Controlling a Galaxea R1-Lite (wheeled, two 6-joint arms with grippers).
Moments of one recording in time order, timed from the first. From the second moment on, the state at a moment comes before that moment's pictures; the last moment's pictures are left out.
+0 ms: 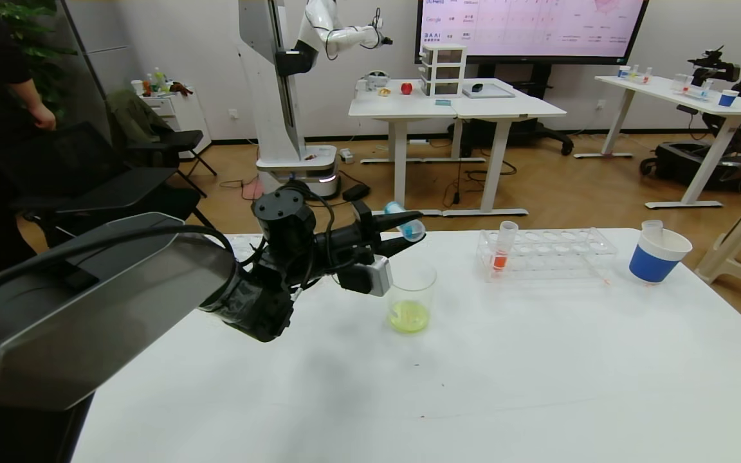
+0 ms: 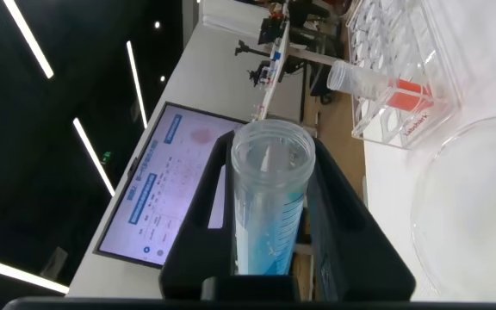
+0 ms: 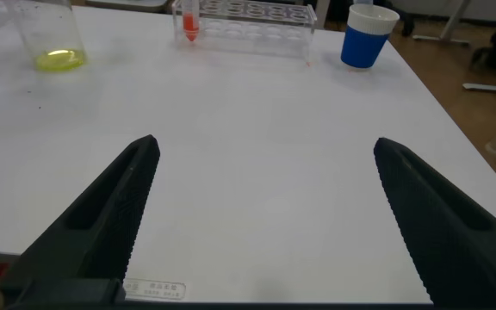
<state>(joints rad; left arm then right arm) -0.47 2.32 -1.27 -1.28 -0.75 1.29 0.01 0.00 0.00 0.01 0.03 -0.05</state>
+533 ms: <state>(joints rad) -0.46 2.37 -1.27 -1.29 -0.75 1.43 0.01 0.00 0.00 0.01 0.03 -0.05</state>
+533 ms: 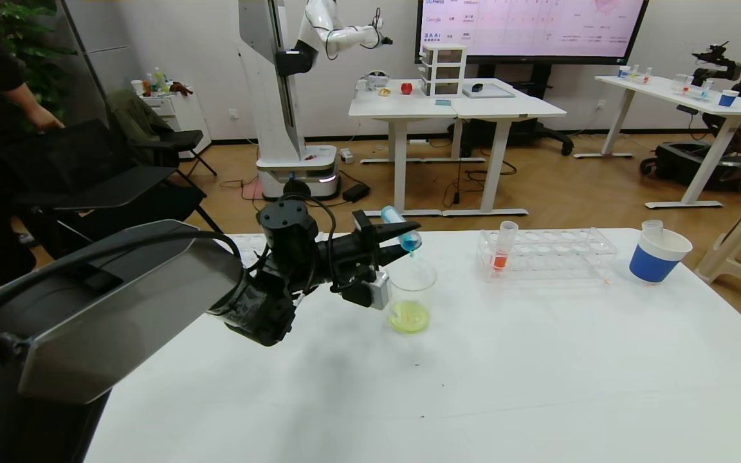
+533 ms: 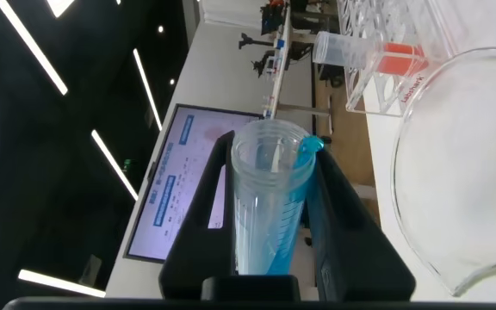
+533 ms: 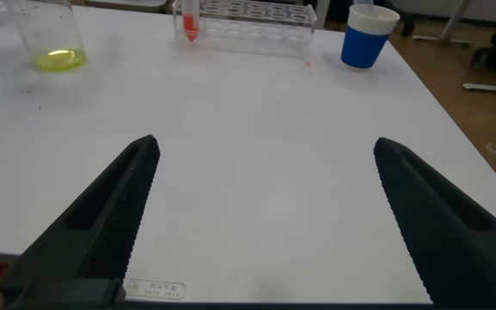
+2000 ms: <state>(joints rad) -0.45 2.39 -1.26 -1.29 -0.75 1.76 0.01 0.00 0.00 0.01 0.03 -0.05</state>
